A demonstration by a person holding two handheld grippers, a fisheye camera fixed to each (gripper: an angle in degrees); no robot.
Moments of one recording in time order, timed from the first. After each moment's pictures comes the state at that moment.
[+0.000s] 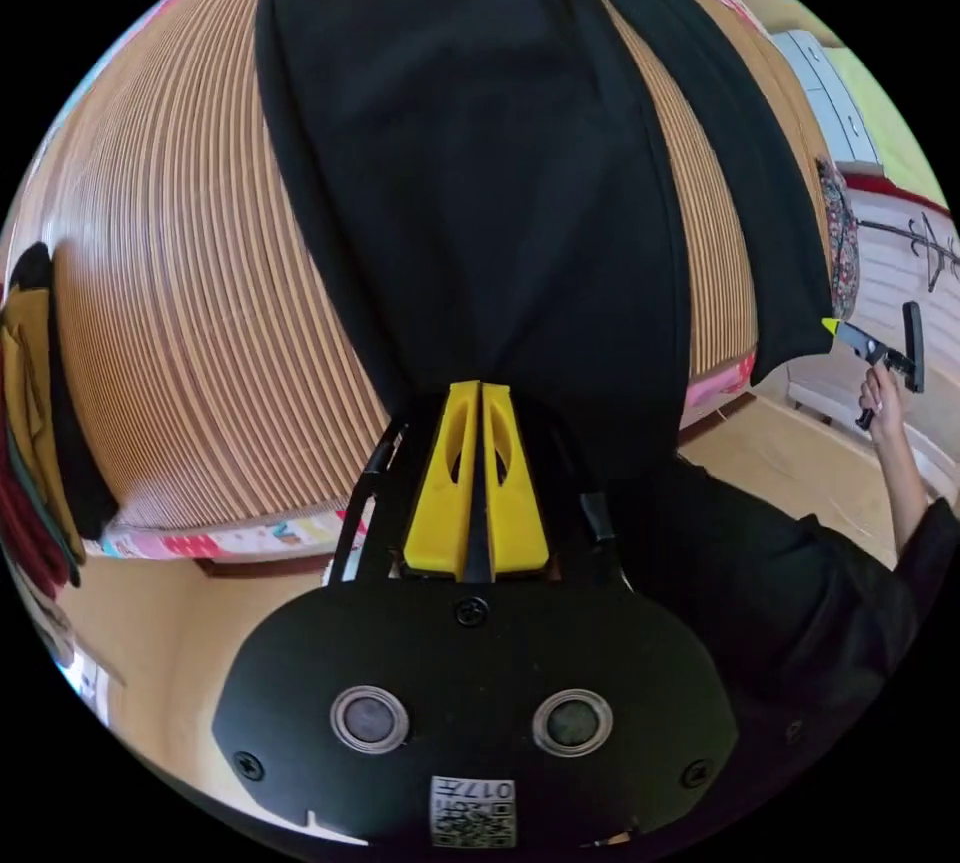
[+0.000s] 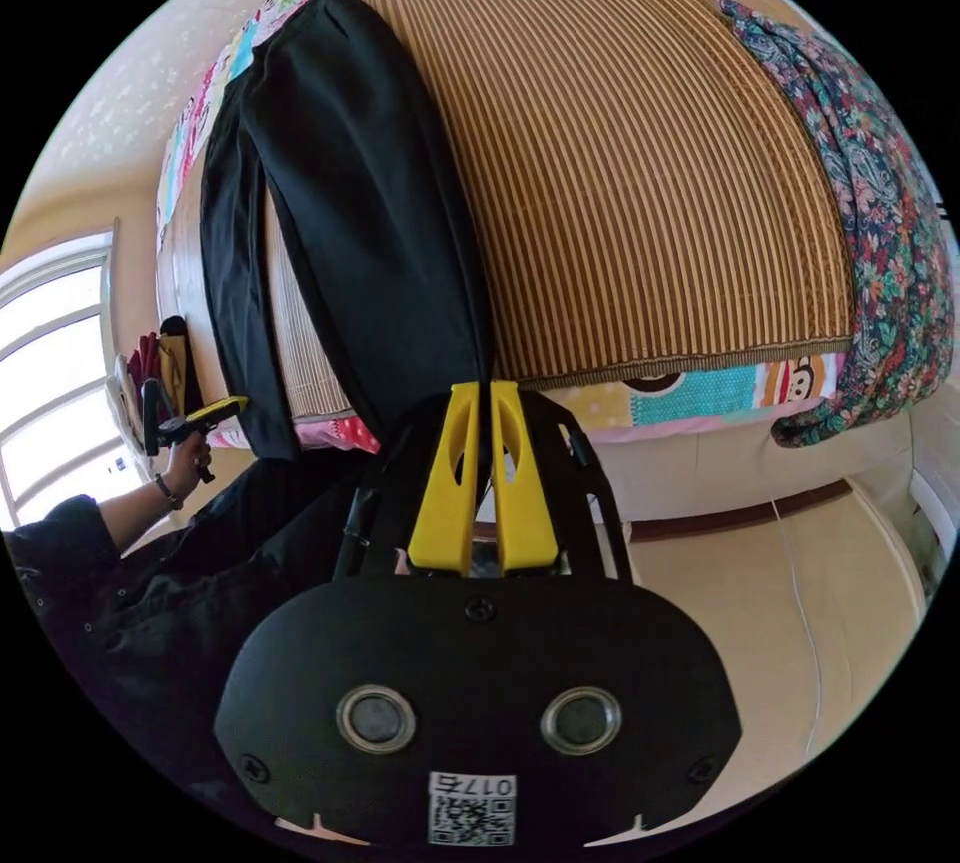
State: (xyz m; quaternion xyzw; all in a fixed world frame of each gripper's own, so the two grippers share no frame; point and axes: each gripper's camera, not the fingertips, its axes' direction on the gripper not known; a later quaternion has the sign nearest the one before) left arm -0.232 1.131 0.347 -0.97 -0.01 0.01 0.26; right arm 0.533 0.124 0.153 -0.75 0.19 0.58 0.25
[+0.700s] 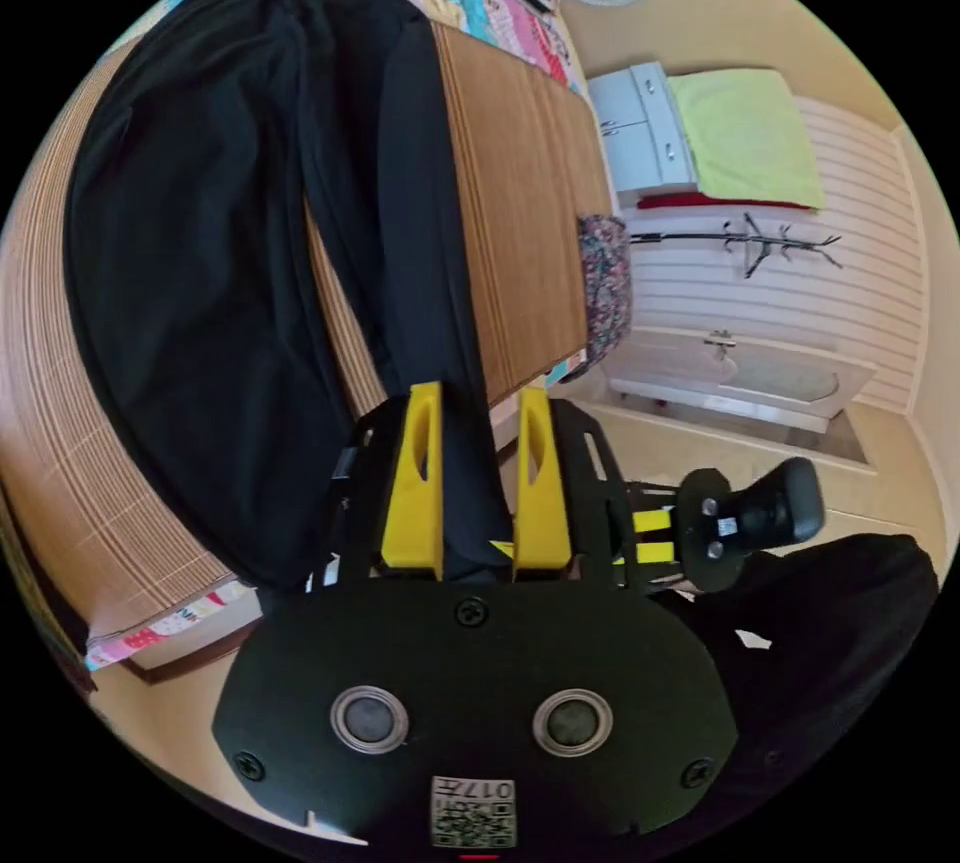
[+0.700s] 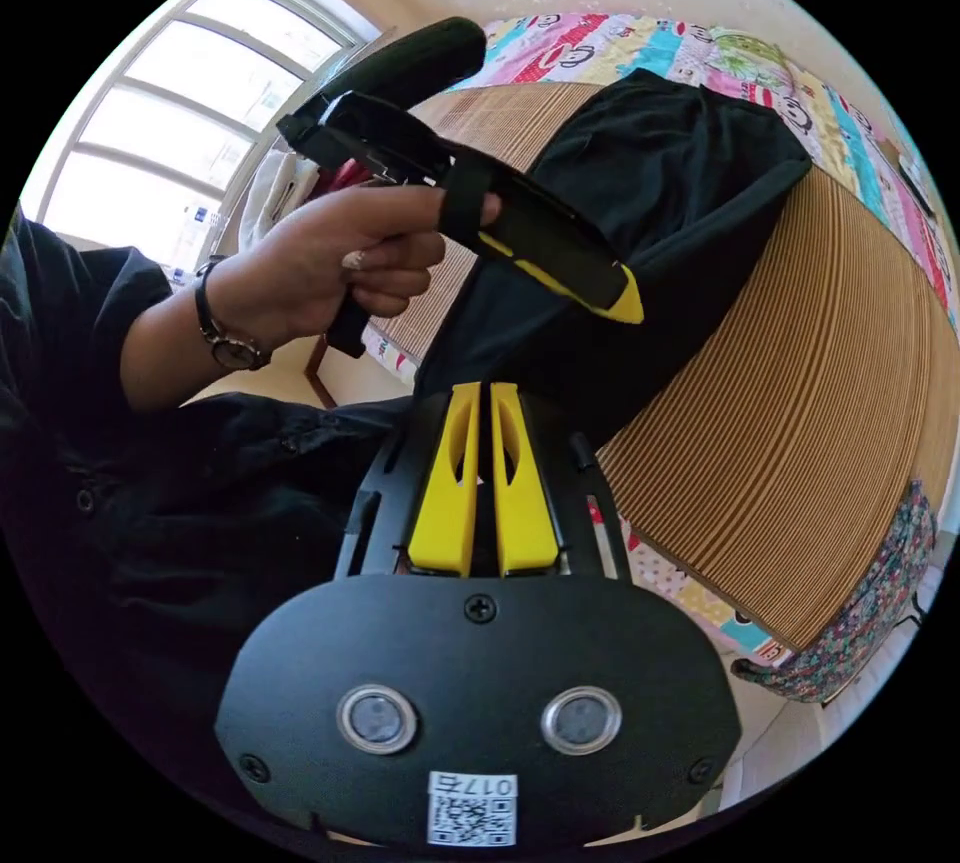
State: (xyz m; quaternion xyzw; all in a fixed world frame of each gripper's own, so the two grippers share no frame) left arm -0.107 1.094 0.473 -0.93 0.15 -0.17 0.29; right arm 0.408 0.099 0.435 -0.74 -0.12 0.47 0.46
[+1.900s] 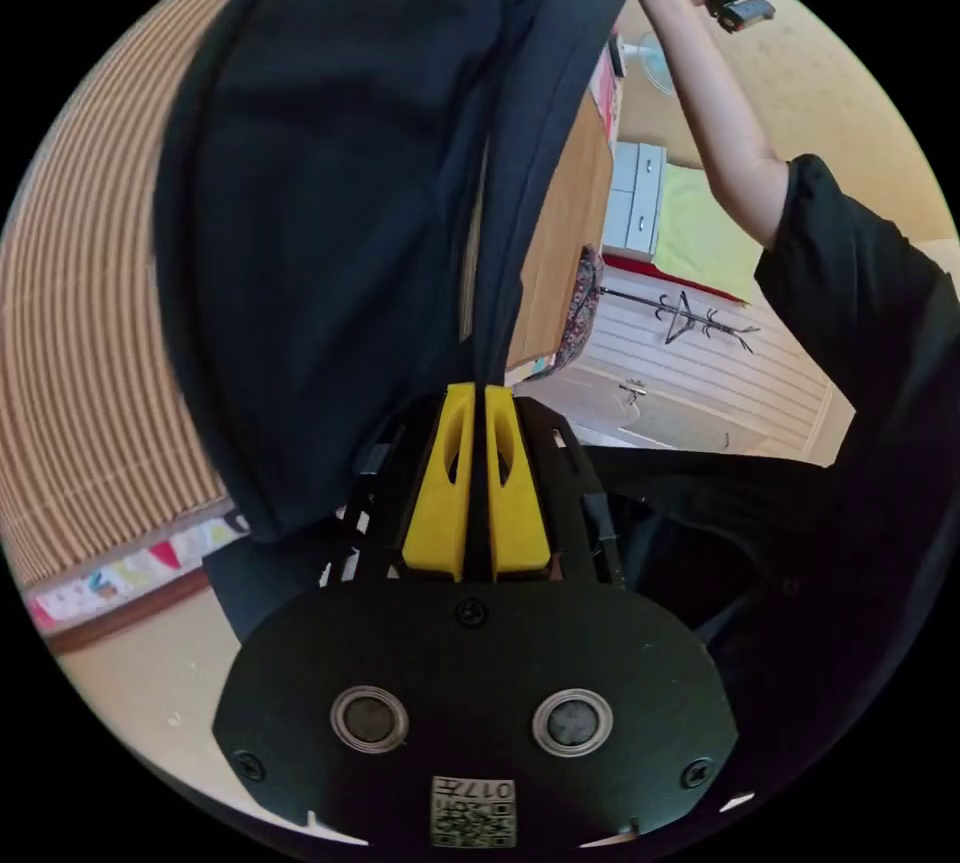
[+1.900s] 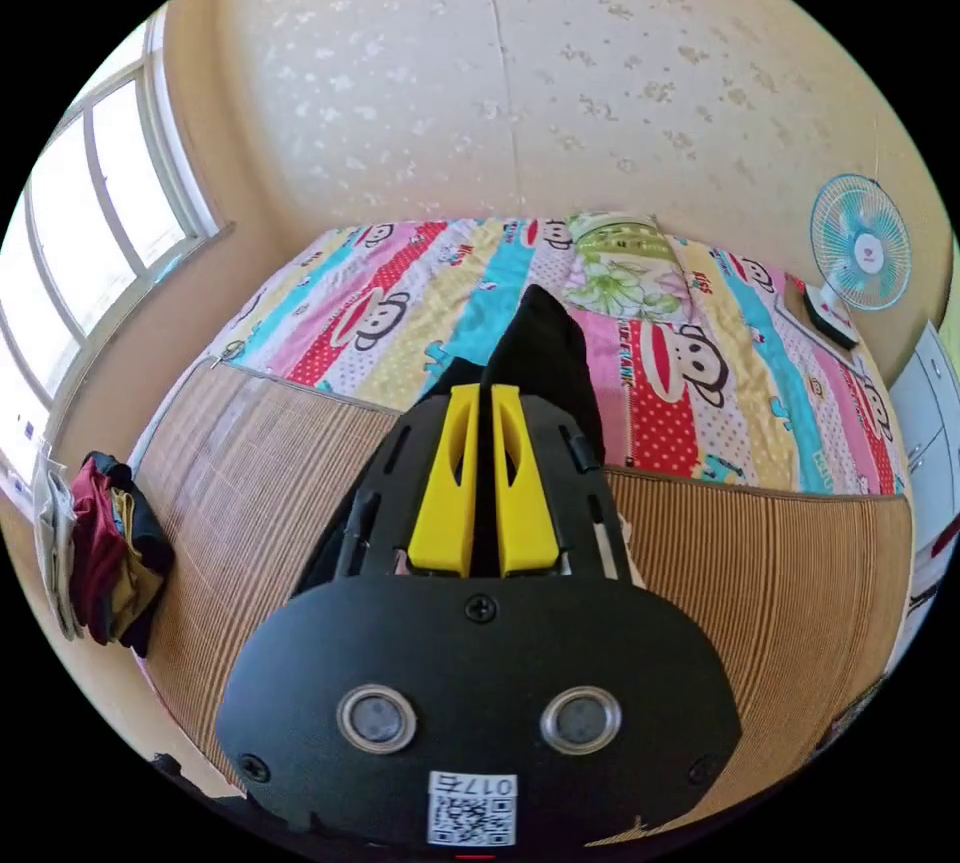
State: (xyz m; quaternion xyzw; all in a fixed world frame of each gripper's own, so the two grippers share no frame) left arm -0.327 1.071 0.332 -0.87 0.09 -0.40 0.27; right arm 0.548 0.640 0.670 -0.64 0.15 0.35 0.66
